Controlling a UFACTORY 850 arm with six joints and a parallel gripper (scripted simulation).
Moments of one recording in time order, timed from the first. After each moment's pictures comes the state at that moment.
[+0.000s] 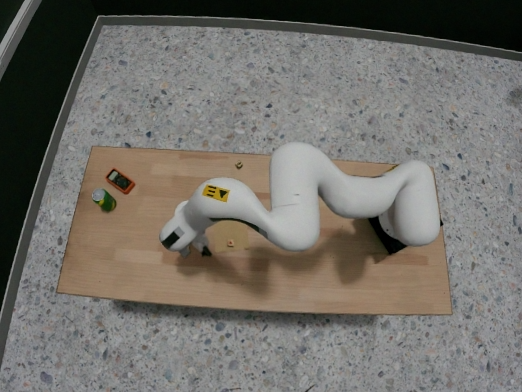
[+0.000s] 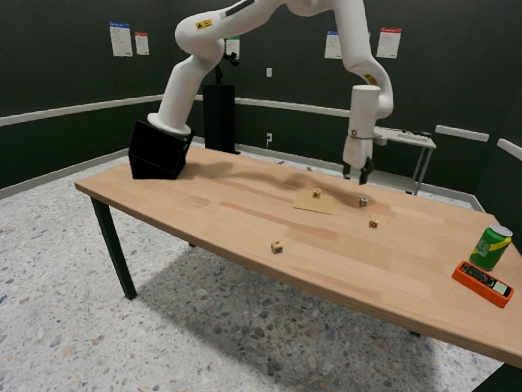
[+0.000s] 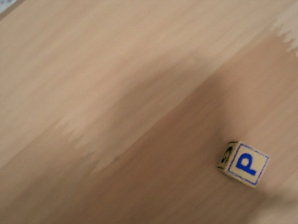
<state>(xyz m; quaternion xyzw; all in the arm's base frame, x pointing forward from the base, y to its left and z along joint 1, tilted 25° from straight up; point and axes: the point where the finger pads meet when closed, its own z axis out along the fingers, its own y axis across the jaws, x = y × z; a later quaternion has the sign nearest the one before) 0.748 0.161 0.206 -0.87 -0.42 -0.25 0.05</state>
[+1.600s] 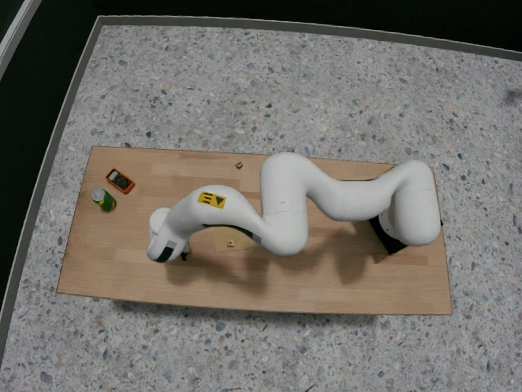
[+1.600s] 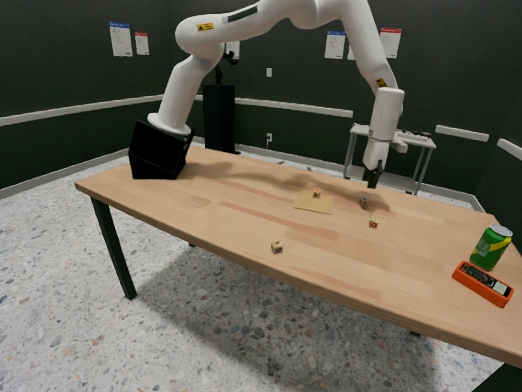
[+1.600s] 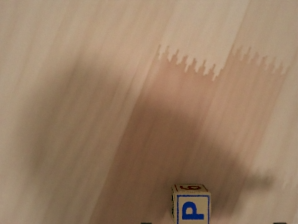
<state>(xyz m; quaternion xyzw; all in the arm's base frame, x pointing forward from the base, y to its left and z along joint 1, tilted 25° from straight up) 0.799 0.167 0.226 -0.95 -0.21 -0.20 0.08</state>
